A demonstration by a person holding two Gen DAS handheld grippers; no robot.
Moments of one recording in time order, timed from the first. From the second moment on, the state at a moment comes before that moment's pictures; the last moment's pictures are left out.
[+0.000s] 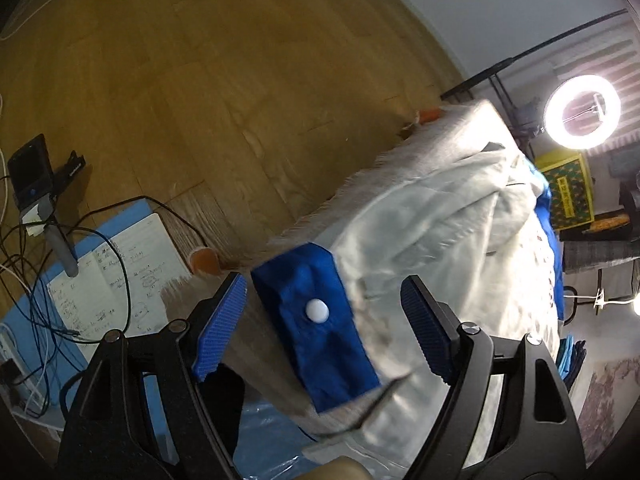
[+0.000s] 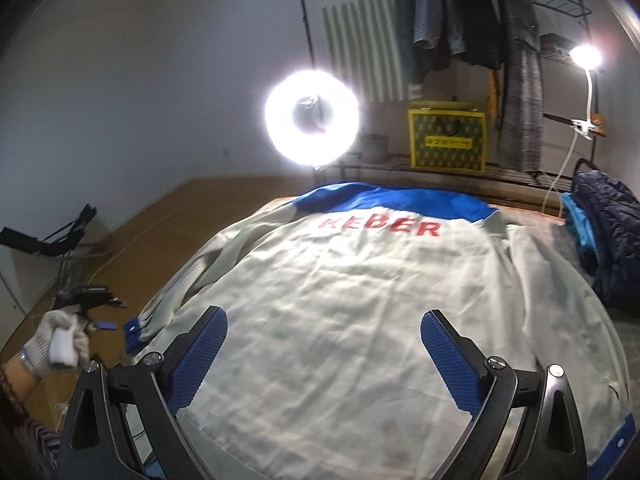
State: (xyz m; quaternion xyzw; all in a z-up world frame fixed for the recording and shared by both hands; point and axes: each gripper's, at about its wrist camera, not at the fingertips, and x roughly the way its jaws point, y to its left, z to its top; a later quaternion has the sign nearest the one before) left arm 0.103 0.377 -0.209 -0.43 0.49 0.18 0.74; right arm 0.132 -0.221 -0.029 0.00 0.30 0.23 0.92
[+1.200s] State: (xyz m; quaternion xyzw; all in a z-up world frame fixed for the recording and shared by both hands) left arm 0.071 0.194 -0.001 -0.18 0.29 0.00 0.94; right arm 0.164 -0.192 -0.066 -0.04 0.37 0.25 0.89
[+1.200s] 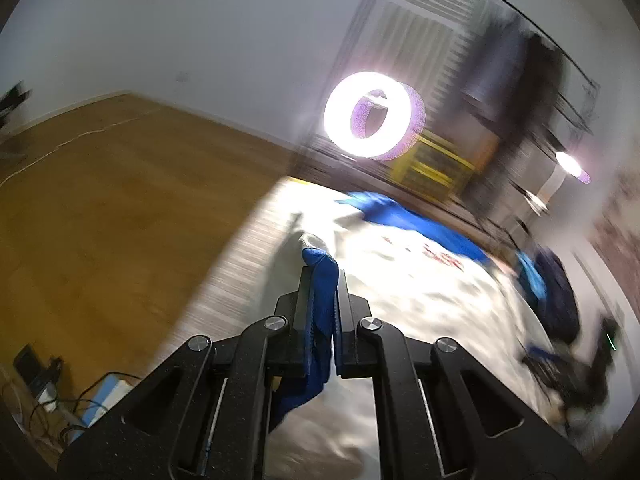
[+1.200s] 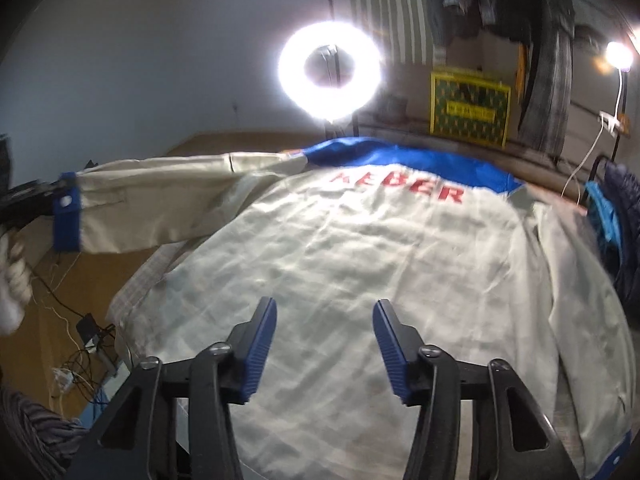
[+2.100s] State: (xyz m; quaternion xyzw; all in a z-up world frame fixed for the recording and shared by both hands) left arm -0.005 0.077 -0.090 0.00 0.45 -0.18 0.87; right arm 0.319 -0.079 -0.164 0.07 0.56 0.33 0.76
